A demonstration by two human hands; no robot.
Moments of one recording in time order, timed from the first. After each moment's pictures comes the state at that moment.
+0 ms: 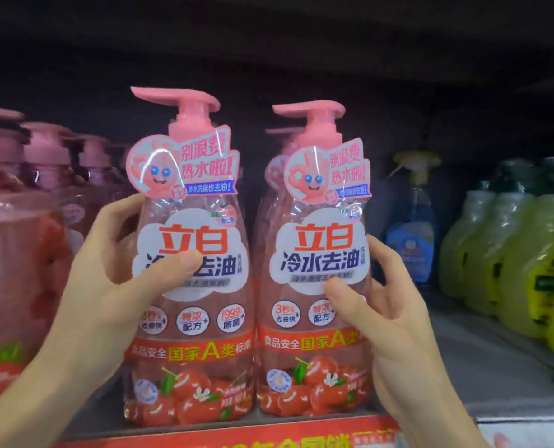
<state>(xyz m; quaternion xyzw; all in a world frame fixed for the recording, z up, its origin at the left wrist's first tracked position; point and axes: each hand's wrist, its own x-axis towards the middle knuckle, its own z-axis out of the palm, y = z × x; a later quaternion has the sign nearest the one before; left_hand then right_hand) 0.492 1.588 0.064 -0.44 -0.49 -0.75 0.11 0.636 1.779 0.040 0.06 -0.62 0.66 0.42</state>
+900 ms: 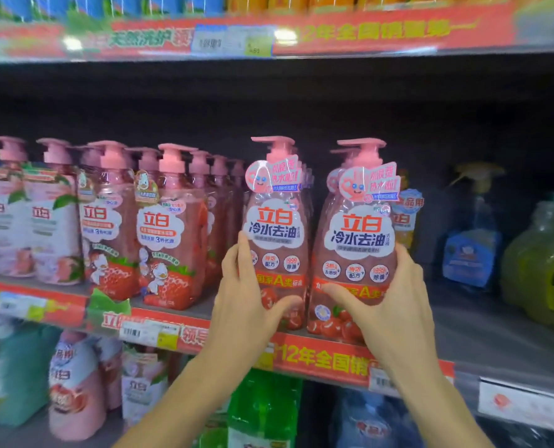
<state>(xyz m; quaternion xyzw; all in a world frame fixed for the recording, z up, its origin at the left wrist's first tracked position) 0.563 1.588 0.007 -0.27 -0.81 -0.42 0.30 0.650 1.759 0.022 -0.15 -0.82 0.31 0.47</state>
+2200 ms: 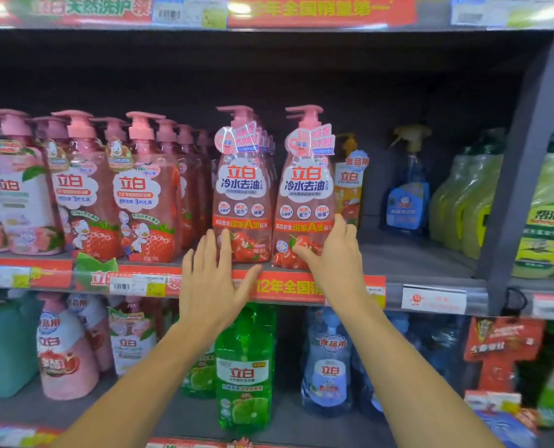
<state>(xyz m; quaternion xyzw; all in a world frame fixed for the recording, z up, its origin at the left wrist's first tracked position) 0.559 1.576 -0.045 -0.24 -0.89 -0.15 0.35 0.657 1.742 0.011 -0.21 -0.86 0.26 0.40</state>
